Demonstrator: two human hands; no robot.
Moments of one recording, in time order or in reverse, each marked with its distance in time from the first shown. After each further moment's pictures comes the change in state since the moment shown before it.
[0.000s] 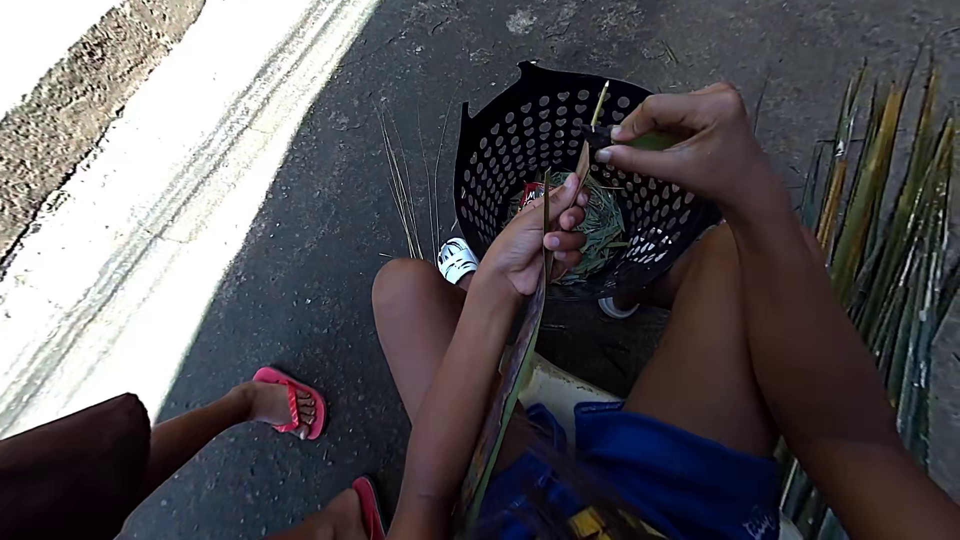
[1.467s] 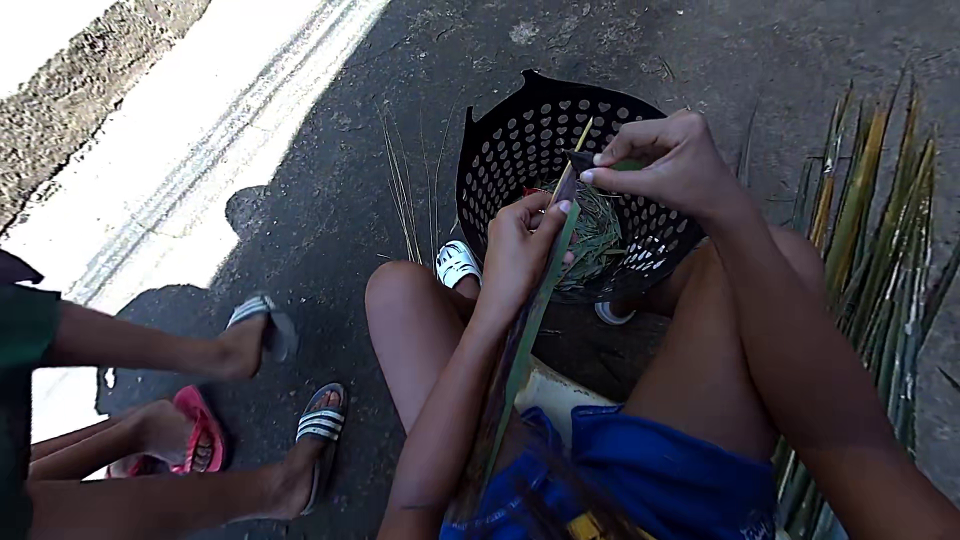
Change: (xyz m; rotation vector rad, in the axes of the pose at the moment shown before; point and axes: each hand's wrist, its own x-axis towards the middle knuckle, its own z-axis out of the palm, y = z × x) left_hand -0.017 -0.012 0.005 0.931 0.461 0.381; right_hand 0.002 -0.007 0.012 0.152 -0.013 0.169
